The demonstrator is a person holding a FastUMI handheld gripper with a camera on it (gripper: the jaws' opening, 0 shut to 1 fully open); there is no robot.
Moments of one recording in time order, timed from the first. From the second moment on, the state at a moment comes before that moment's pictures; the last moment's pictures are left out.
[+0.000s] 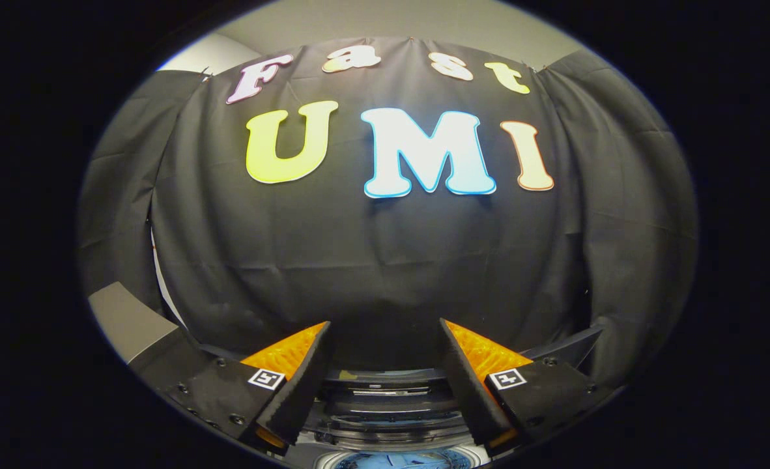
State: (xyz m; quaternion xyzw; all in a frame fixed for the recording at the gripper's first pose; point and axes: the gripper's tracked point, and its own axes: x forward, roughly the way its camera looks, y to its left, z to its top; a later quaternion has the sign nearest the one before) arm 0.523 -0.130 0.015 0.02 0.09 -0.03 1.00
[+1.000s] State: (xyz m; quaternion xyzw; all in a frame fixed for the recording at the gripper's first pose) arm 0.463 -0.124 0.014 0.01 0.06 -0.03 1.00
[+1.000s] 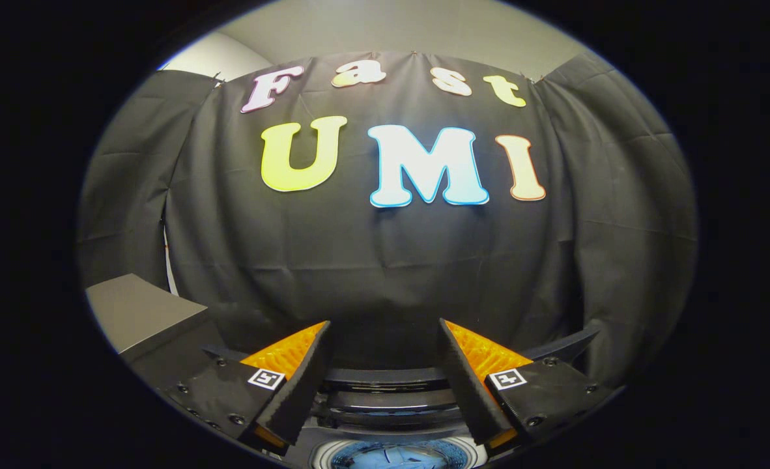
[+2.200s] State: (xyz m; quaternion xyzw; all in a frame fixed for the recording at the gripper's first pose) arm 0.384 -0.116 -0.015 0.01 0.07 -0.03 1.00
